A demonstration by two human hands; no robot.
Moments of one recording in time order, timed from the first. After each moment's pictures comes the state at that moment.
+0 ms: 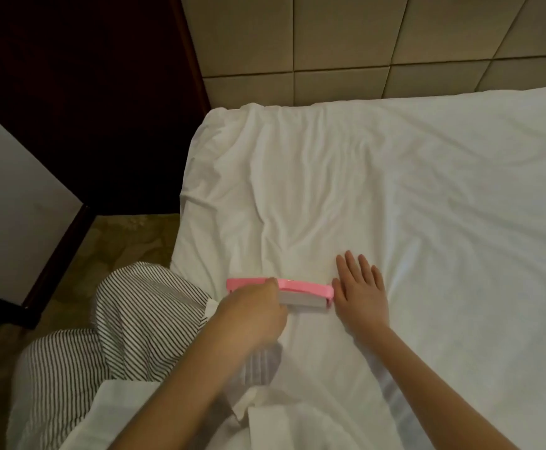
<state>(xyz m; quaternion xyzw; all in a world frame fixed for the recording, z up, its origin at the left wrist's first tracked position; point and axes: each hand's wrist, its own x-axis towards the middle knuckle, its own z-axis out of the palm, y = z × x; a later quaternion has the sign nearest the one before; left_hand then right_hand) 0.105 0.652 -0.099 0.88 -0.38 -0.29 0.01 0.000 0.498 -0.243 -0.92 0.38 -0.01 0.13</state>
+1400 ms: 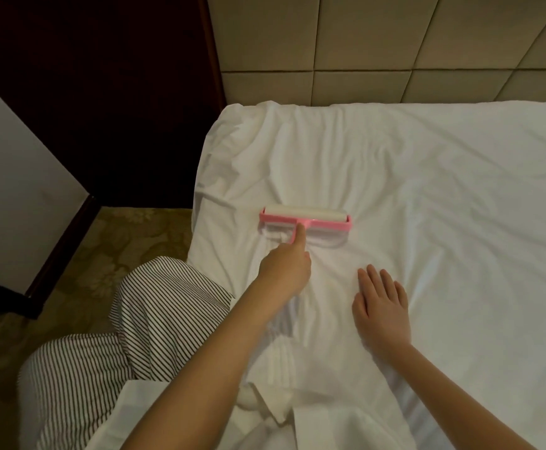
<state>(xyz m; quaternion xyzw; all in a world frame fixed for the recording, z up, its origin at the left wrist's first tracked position) 0.158 0.604 -0.139 0.87 -0.40 -0.23 0.14 -0.003 0.513 -0.239 -0.90 0.41 -0.01 0.13</state>
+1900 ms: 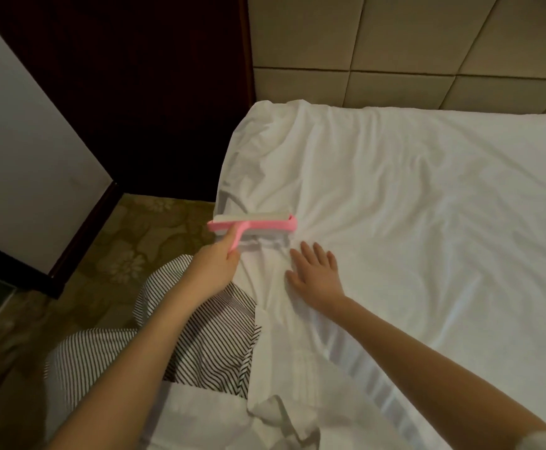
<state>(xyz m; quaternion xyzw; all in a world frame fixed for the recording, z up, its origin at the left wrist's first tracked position) 0.256 0.700 -0.139 0.91 -0.30 -0.21 0.21 0.145 0.540 -0.221 -0.95 0.23 0.08 0.18</state>
